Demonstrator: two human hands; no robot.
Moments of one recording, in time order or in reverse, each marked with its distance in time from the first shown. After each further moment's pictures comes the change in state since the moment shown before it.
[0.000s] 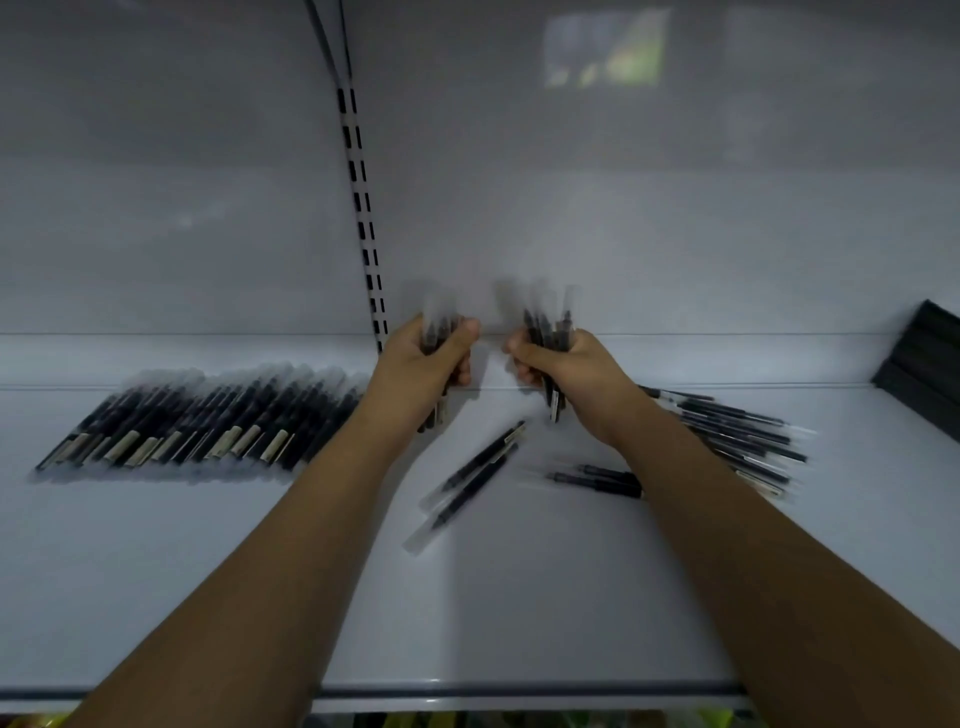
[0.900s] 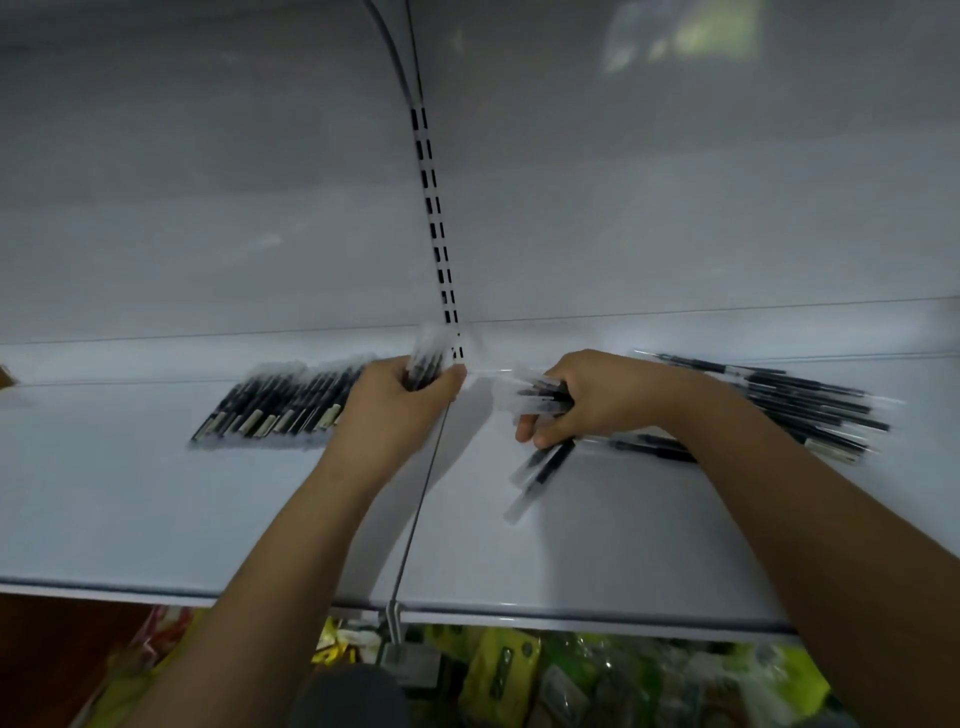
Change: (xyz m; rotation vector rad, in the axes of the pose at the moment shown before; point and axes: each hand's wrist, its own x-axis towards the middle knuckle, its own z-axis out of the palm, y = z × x) left_hand -0.083 0.041 -0.062 0.428 0.138 -0.137; right_hand -0.033 -0.024 0.021 -0.837 -0.664 -0.117
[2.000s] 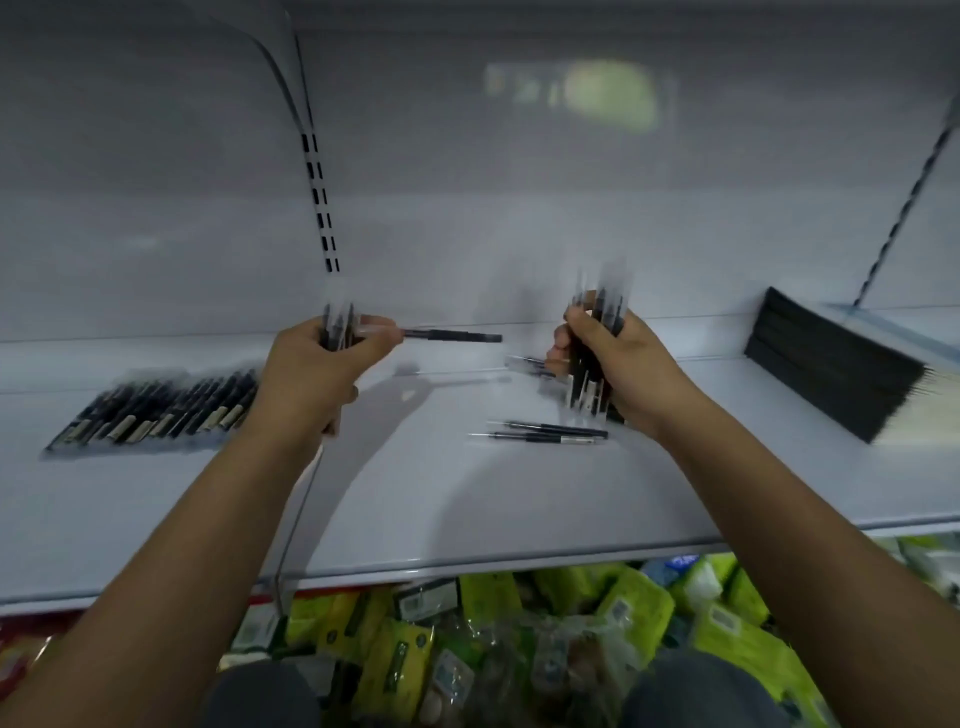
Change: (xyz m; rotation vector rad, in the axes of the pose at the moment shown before) left_hand -0.012 0.048 0.019 -0.352 0.028 -0.047; right_hand -0.119 0.024 -0.021 0.885 0.825 0.028
